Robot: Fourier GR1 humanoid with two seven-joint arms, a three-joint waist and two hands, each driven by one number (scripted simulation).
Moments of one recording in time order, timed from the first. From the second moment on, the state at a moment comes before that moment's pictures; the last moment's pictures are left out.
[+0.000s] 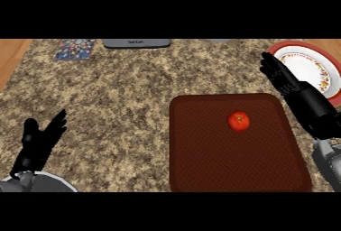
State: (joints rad) left arm -0.06 0.63 -0.32 -1.31 0.41 0.22 0.17; right arm -0.31 -0.54 0.21 -1.64 -0.27 0.04 0.05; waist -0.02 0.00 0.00
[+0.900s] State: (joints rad) left arm -0.07 0.36 -0.35 -1.39 0.42 0.28 0.14; right arm -0.44 -0.58 -0.14 -0.98 -0.20 0.05 -0.50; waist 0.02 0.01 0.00
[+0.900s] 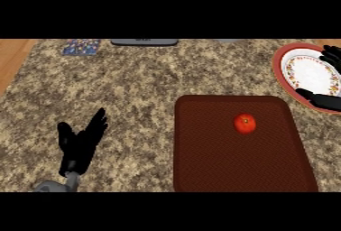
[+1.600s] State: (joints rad) left arm -0.05 0.32 -0.33 -1.38 0.39 0.26 0.13; right arm -0.46 -0.76 0.10 -1.07 0.08 0.26 -0.31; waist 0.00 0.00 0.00
